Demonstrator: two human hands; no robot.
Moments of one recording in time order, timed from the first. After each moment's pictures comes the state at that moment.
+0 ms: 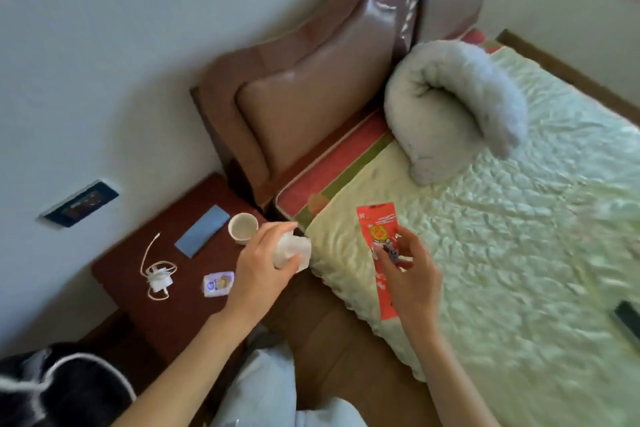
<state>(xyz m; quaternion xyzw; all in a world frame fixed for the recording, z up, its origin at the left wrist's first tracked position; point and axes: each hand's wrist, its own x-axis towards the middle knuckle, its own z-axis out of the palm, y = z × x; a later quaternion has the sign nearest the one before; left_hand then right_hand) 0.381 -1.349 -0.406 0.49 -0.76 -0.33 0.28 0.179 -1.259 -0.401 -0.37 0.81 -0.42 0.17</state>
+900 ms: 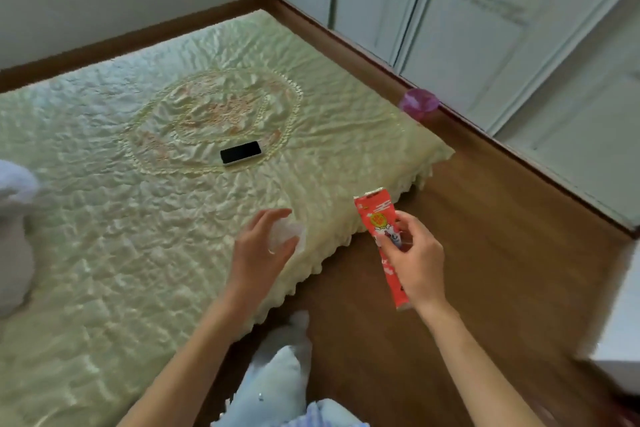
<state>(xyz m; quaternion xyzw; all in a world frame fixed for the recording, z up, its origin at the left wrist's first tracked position) 0.007 -0.887 -0.329 -0.13 -0.88 -0.46 0.03 0.072 -0.655 -0.336 0.18 0.87 -0.43 -0.17</state>
